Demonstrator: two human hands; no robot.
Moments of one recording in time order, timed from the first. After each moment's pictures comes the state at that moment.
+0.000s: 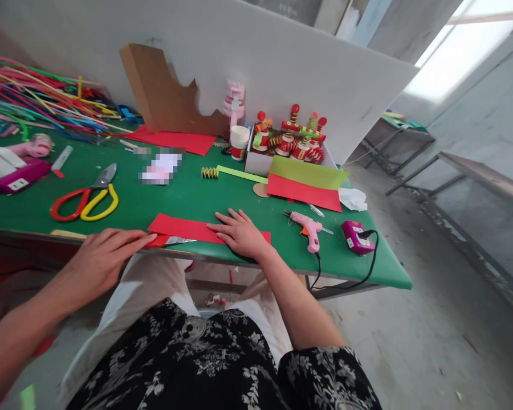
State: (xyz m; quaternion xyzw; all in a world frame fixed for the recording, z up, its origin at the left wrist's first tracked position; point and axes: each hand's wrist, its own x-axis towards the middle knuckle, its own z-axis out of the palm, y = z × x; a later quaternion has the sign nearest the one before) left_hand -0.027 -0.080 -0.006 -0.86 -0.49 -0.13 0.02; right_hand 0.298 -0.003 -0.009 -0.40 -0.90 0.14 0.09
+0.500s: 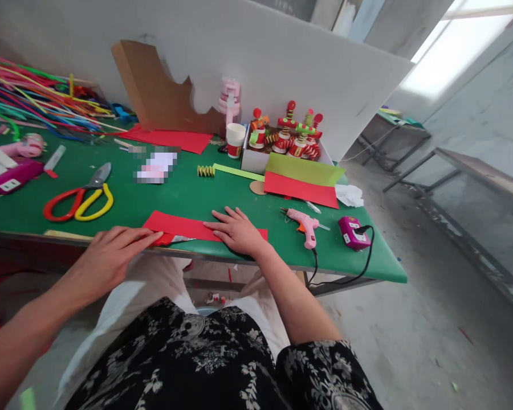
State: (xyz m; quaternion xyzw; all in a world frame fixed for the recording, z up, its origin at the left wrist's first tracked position) left_hand -0.015 -0.080 -0.003 -0.87 -0.48 -0.11 0.03; right_hand 0.297 -0.003 -0.008 -0.41 -0.90 0.14 0.09
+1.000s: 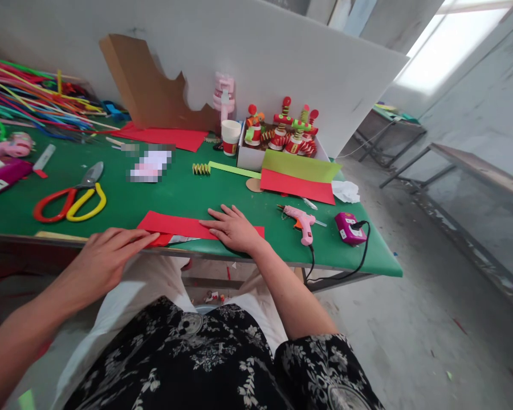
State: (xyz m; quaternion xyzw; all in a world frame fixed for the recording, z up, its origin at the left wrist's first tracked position) left_hand -0.006 -0.082 -0.002 -0.87 -0.48 -0.12 0.01; right_hand 0.296 -0.003 -0.008 -0.41 -0.90 0.14 0.08
